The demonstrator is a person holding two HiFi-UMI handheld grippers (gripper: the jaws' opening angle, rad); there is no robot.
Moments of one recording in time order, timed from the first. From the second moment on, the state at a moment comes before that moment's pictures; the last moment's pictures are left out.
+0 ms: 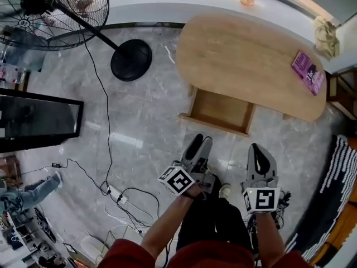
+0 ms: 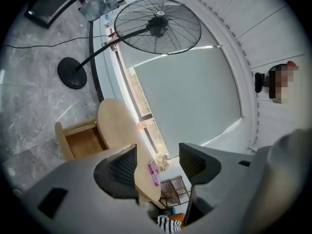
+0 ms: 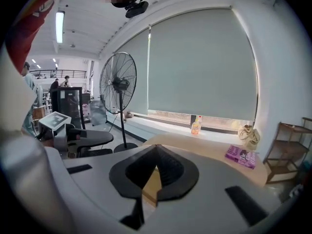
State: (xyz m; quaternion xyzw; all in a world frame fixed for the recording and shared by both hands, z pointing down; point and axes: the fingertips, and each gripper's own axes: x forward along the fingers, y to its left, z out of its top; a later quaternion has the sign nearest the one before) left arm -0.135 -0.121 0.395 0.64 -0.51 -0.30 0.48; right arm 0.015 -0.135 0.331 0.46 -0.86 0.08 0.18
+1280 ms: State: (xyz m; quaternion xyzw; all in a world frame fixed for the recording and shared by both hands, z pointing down) left arm -0.011 0.100 0.165 0.64 -0.56 -0.31 0.42; right arm 0.196 0.076 0.127 0.54 -0.83 0.07 0.11
